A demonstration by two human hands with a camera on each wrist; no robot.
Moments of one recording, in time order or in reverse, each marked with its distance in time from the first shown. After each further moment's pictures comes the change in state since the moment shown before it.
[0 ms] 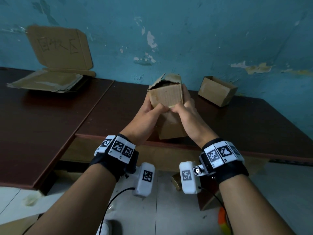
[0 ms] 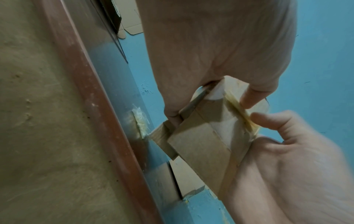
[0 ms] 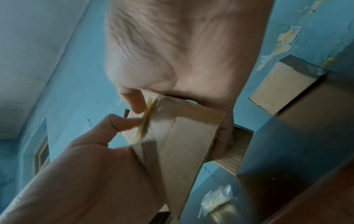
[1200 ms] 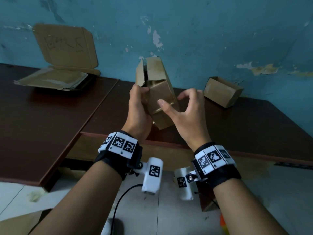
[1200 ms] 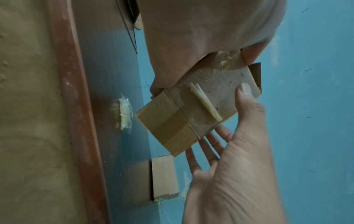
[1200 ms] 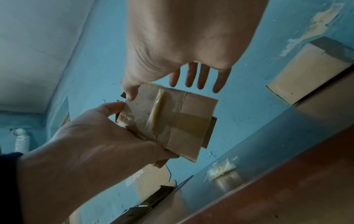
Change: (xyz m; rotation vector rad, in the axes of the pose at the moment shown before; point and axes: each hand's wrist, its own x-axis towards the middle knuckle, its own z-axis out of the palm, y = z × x) left_hand 0.007 0.005 -0.017 -0.384 0.325 0.084; right_hand 0.005 0.006 0.028 -0.216 0.377 -0.253
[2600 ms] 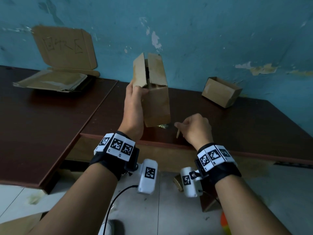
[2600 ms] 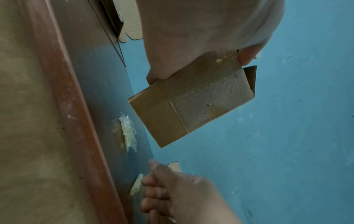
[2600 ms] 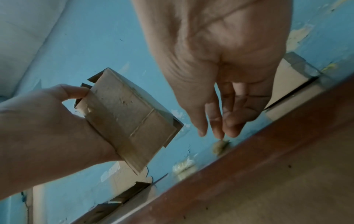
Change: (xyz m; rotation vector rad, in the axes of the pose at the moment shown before) left_hand 0.003 0.007 -0.007 0.285 0.078 0.050; right_hand 0.004 0.037 -0.009 -0.424 -0.303 0.487
